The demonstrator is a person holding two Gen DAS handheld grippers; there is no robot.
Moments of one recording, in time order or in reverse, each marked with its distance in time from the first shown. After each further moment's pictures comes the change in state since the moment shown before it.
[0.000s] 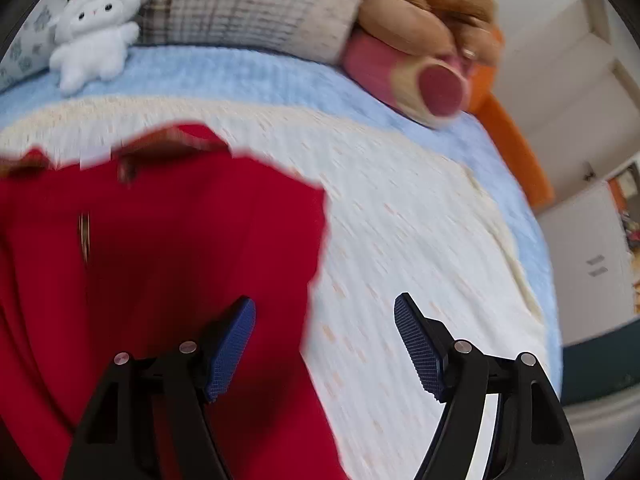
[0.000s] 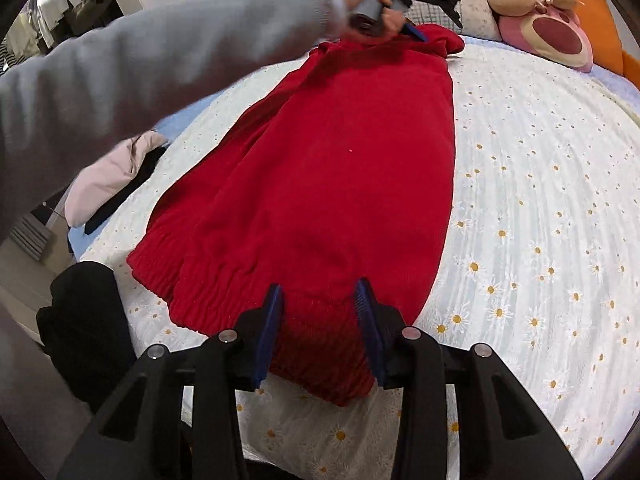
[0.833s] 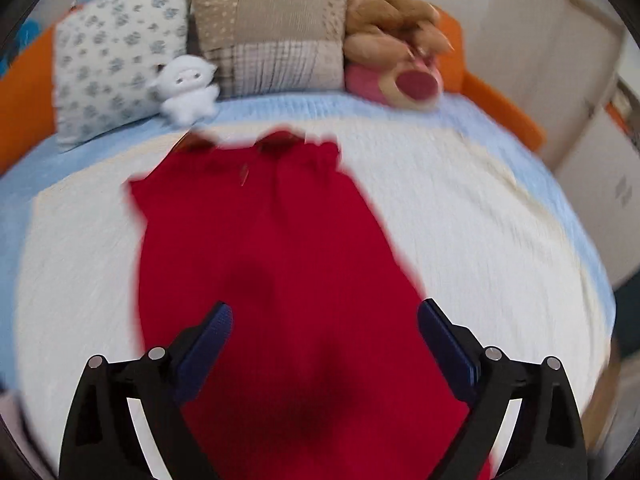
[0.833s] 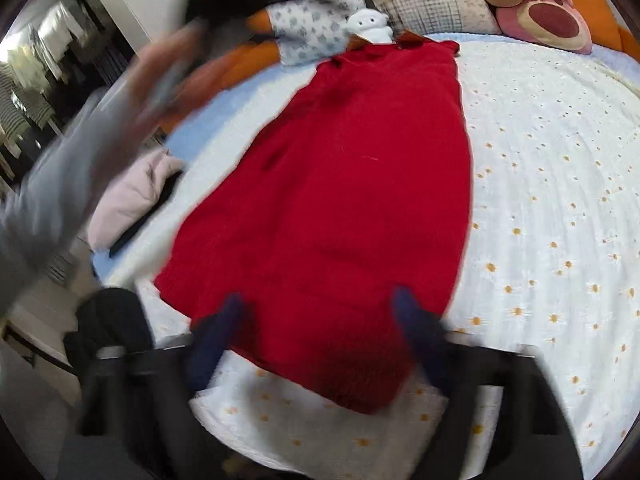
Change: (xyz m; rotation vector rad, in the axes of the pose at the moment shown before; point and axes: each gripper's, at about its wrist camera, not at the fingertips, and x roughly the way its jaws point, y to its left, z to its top) left arm -0.198 0.006 -0.205 0.240 -0.111 0.204; right arm -0.008 0.000 0.002 0.075 -0.058 0.084
